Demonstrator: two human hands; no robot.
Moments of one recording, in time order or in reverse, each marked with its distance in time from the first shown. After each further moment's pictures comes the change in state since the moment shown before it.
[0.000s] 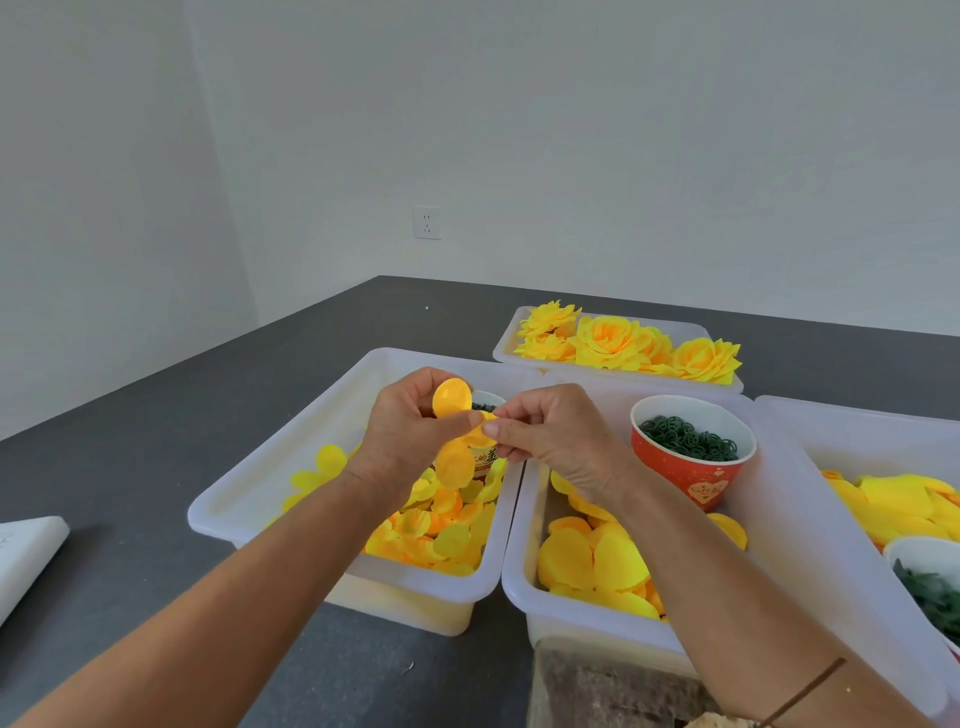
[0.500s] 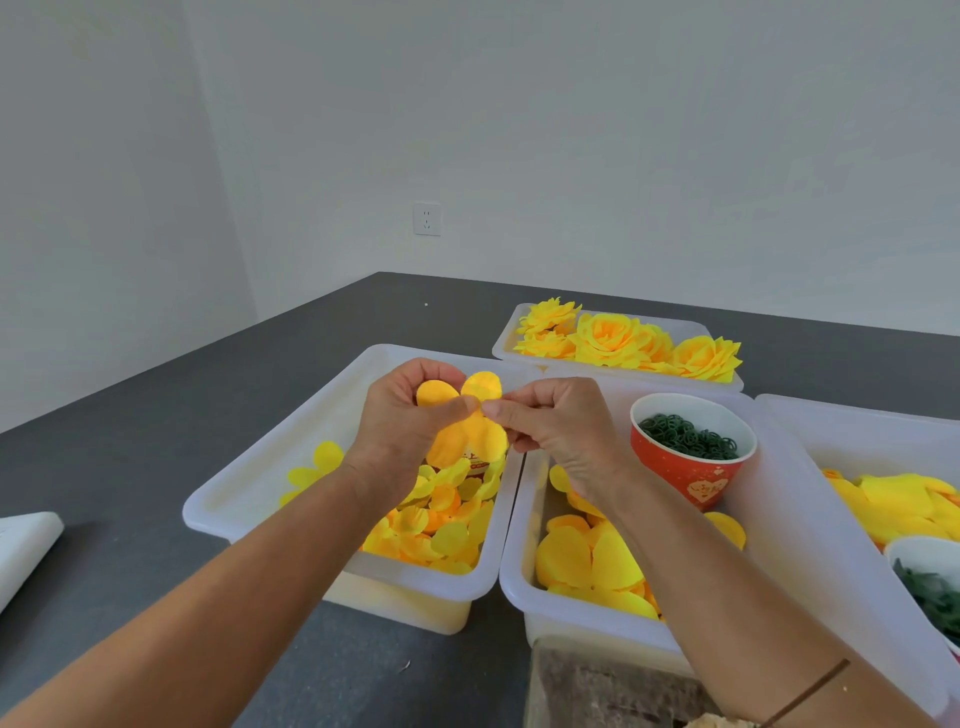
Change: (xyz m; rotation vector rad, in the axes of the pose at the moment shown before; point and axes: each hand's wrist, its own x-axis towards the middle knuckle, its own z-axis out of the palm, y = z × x) left_hand 0.002 0.001 0.001 -0.132 0.056 -0.031; right_hand 0.002 0.002 0.002 0.129 0.159 -0.014
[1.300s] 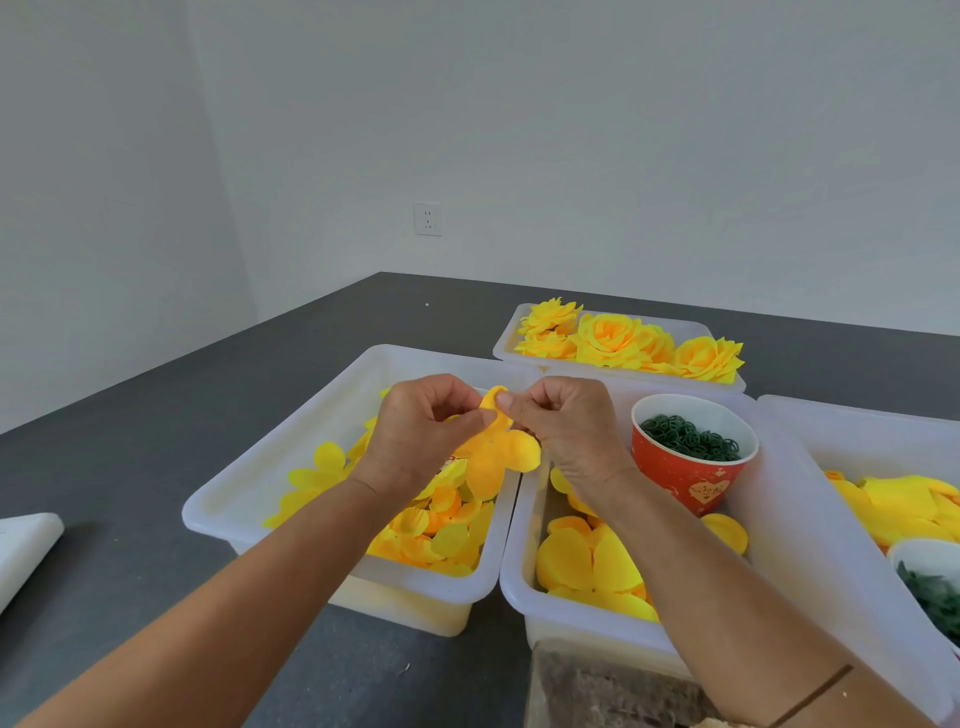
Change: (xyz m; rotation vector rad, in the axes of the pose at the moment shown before) left_hand -0.007 0.002 0.005 0.269 -0.092 0.152; right_hand 0.004 0.008 0.001 -0.153 0.166 -0.120
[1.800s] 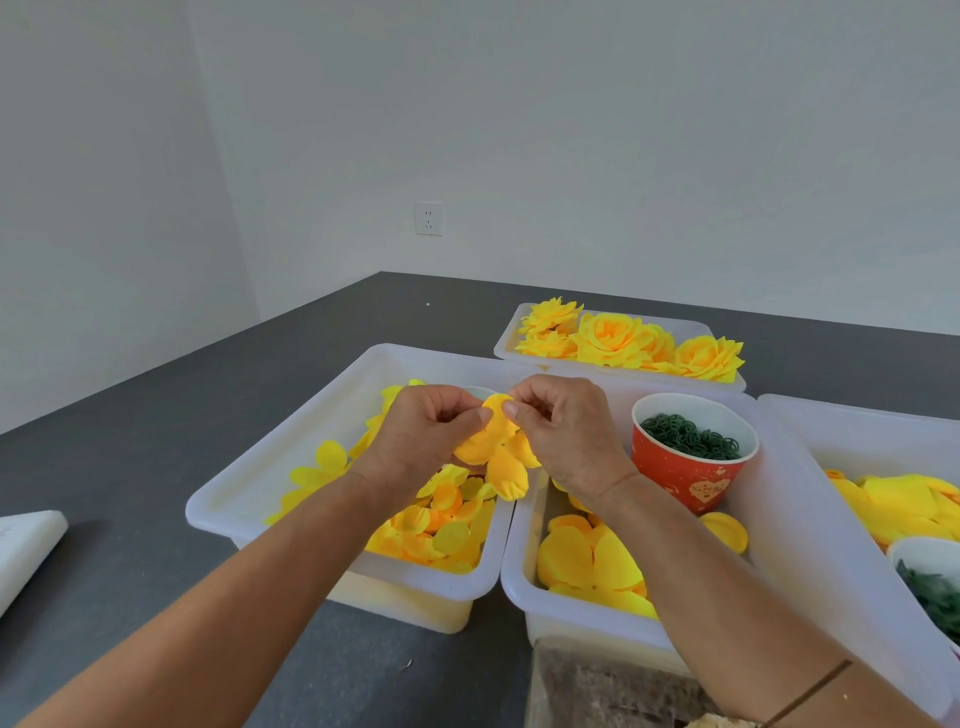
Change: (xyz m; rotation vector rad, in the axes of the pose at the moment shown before) left_hand -0.001 0.001 -0.001 -0.135 -0.142 -0.137; right_hand -0.002 -0.003 -0.001 -0.323 -0.041 -0.242
